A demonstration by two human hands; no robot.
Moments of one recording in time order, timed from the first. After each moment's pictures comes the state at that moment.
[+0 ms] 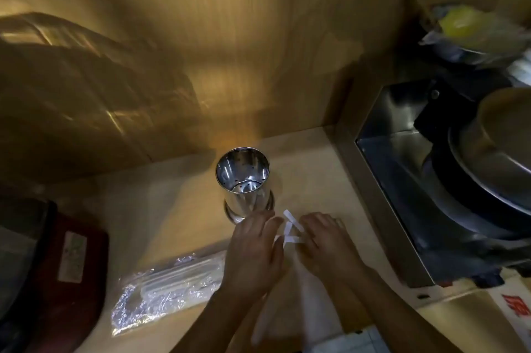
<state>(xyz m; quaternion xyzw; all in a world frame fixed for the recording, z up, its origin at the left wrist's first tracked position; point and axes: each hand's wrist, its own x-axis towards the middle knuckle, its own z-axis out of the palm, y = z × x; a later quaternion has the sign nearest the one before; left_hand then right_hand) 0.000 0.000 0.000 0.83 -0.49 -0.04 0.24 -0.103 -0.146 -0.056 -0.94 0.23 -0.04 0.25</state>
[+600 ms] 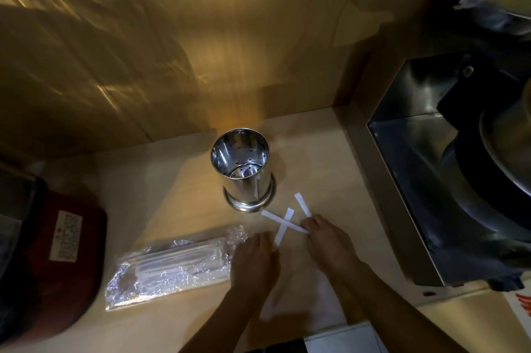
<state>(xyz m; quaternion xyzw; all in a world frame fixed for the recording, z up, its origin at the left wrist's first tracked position) -0.019 -0.002 -0.090 0.90 -0.37 -0.20 0.08 -0.103 -0.150 -0.100 -0.94 0.26 0.08 0.21</state>
